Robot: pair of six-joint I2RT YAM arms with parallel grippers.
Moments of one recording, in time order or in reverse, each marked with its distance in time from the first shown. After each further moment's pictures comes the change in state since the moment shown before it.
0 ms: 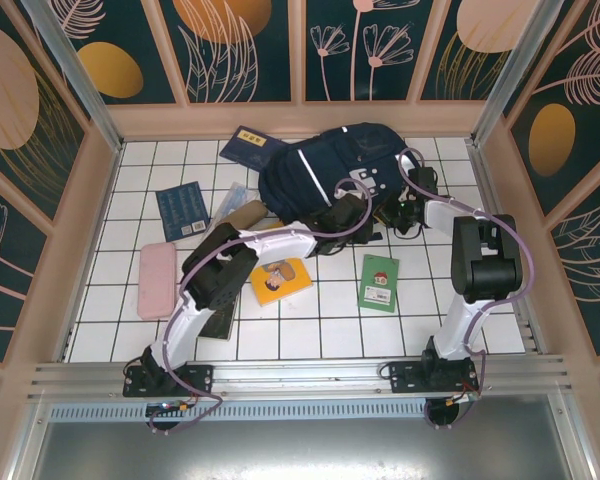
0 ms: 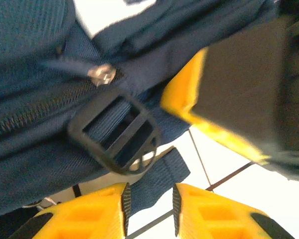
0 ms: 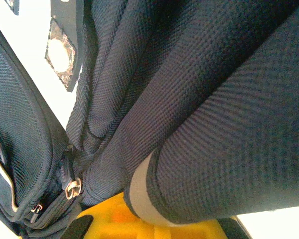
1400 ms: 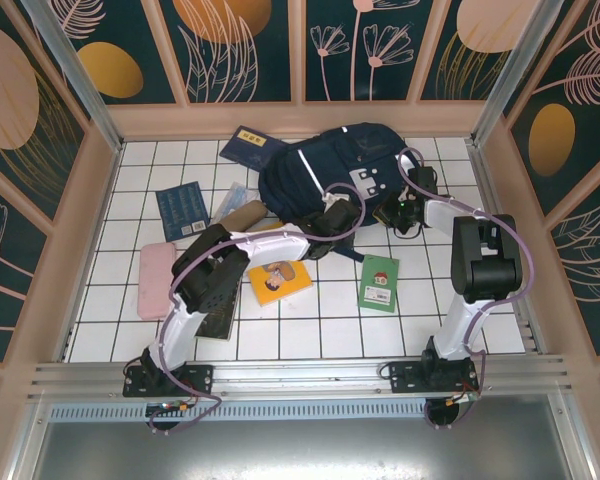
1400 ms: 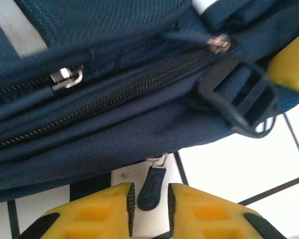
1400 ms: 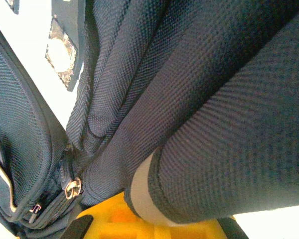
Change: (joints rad) left arm -0.004 -0.069 -0.071 -0.128 -0.195 0.077; right arm 0.000 0.000 0.006 -0.011 0.006 -0.007
